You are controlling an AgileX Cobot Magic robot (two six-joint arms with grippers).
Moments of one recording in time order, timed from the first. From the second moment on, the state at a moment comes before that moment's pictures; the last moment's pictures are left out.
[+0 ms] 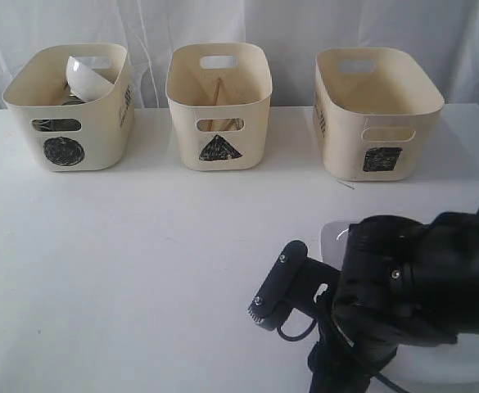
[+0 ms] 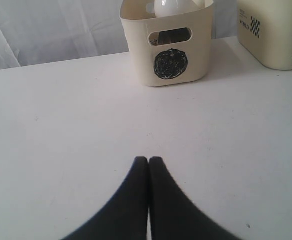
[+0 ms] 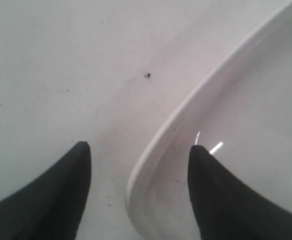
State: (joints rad) left arm 0.00 0.00 0.02 -0.13 0.25 0.24; right arm 0.74 1.58 -0.73 -0.46 0.71 0.29
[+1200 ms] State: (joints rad) left arm 0.01 0.00 0.02 -0.13 0.25 0.24; right arm 0.80 1.09 -0.72 -0.70 0.72 0.55
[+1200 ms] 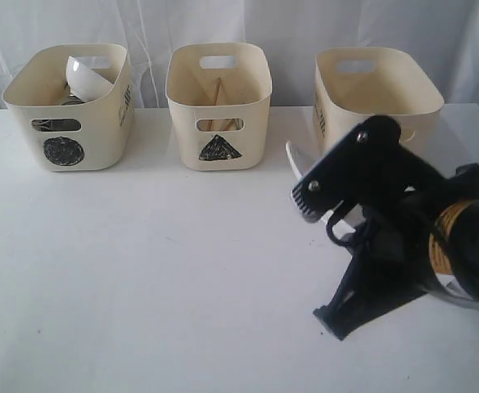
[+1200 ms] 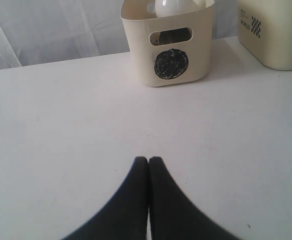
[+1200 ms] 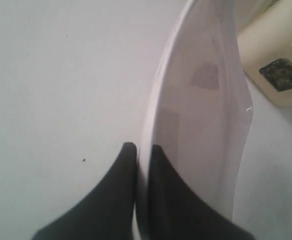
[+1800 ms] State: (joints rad) left arm 0.01 0.00 0.02 -0.13 0.25 0.24; right arm 0.60 1.22 -1.16 -0.95 0.64 0.56
